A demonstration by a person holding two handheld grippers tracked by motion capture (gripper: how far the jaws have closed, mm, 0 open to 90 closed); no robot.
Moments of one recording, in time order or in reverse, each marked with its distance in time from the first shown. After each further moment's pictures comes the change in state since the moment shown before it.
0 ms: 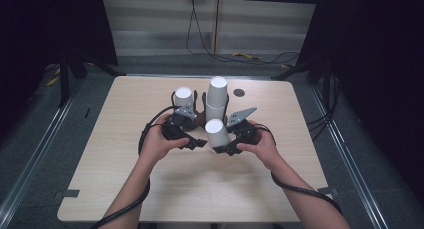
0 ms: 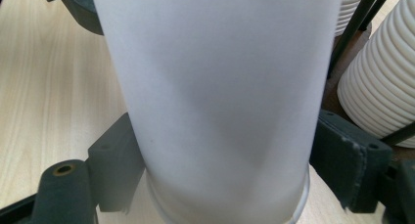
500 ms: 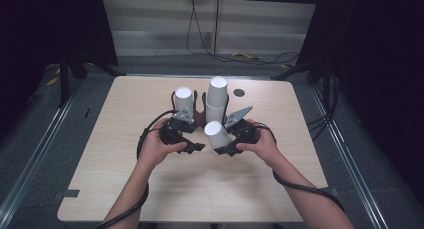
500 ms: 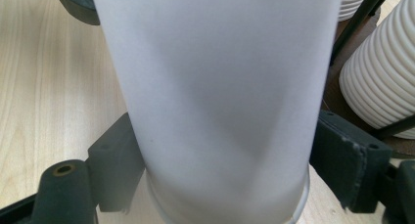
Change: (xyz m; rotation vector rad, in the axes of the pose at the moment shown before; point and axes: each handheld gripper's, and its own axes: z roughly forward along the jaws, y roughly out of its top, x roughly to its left) left arm -0.003 -0.014 0.002 -0.004 -0.003 -0.009; right arm -0.001 0.005 0.001 0.093 0.001 -0.048
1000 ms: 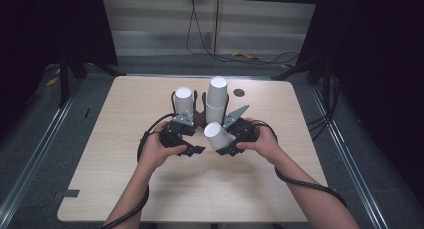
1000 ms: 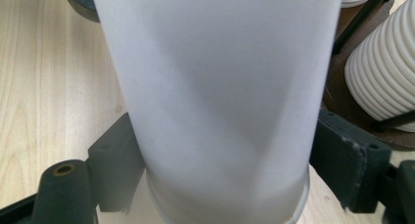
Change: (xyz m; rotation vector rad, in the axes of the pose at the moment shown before) left arm 0.000 -0.008 0.007 -0.003 -0.013 -0.007; right arm -0.001 0.006 -0.002 0.087 0.015 -0.028
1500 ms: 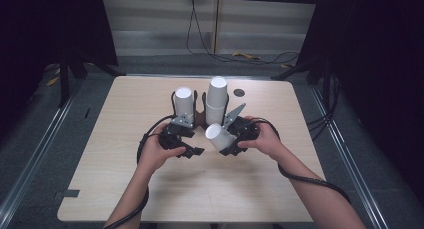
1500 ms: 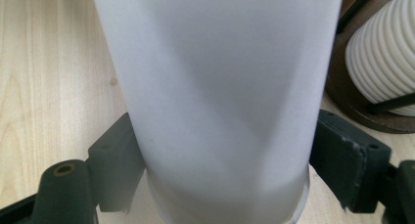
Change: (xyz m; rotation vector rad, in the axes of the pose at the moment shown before) left arm 0.000 -0.007 0.002 -0.003 -0.002 -0.008; right arm -0.003 0.005 -0.003 0.107 0.001 -0.041
